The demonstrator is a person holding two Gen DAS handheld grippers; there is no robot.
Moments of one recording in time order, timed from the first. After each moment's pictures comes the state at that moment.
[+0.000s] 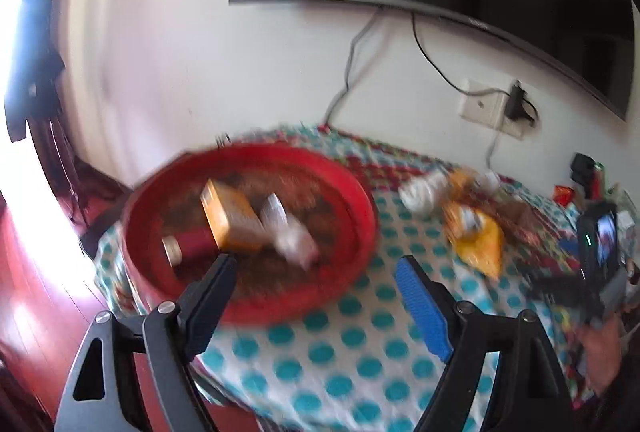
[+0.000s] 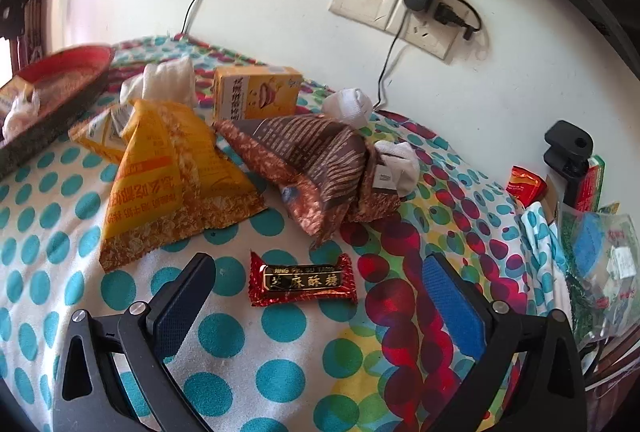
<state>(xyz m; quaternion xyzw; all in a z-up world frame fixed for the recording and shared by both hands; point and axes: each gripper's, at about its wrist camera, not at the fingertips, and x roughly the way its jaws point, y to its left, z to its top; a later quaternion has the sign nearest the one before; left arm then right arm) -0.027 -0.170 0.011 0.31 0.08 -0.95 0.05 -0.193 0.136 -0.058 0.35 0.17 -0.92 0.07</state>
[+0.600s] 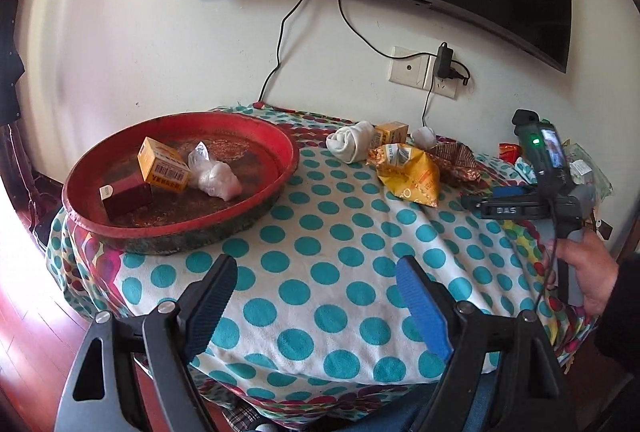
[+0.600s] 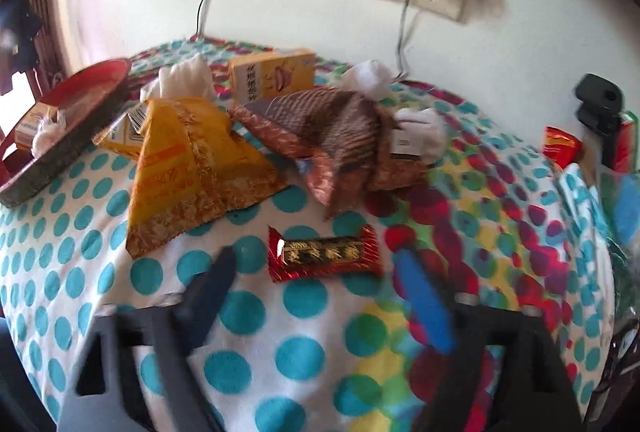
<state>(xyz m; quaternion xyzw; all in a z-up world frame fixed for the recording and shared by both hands) 0.013 -0.124 -0.039 0.29 0.06 -0.96 -0.03 -0.202 0.147 -0.066 0.41 0.12 -0.90 0.12</state>
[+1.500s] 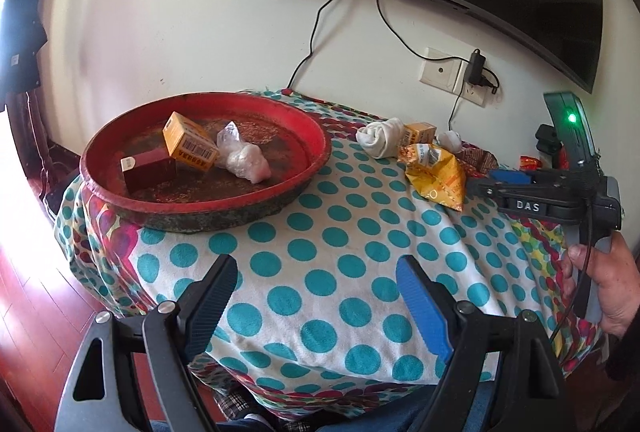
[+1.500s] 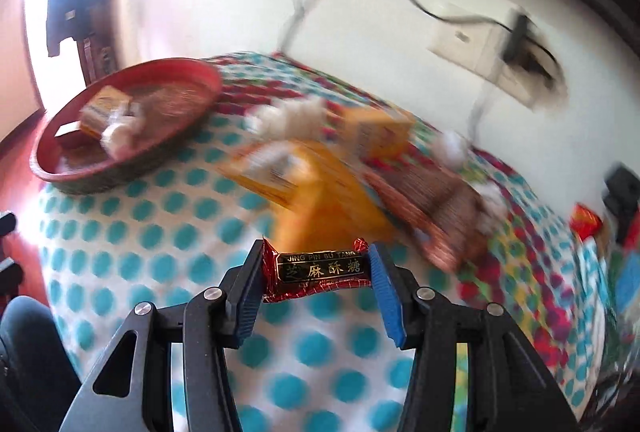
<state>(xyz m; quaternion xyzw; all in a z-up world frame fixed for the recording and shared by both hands) 0.011 -0.144 -0.048 0.30 0.10 -0.95 0.01 -0.163 0.062 -0.021 0.36 0.17 -0.89 0.22</state>
